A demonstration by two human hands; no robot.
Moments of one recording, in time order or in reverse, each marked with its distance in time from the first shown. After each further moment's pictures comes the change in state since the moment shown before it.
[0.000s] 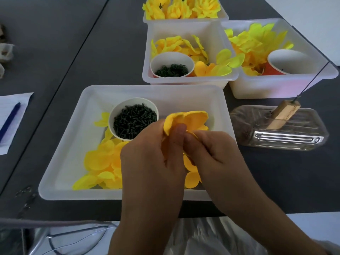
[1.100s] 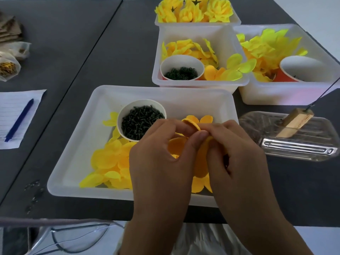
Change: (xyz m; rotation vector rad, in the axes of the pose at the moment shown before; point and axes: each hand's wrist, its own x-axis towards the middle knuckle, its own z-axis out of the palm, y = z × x) left_hand 0.005 0.000 0.008 -0.095 0.049 -0.028; right_hand -0.002 -0.004 -0.005 -0.343 0.209 -0.182
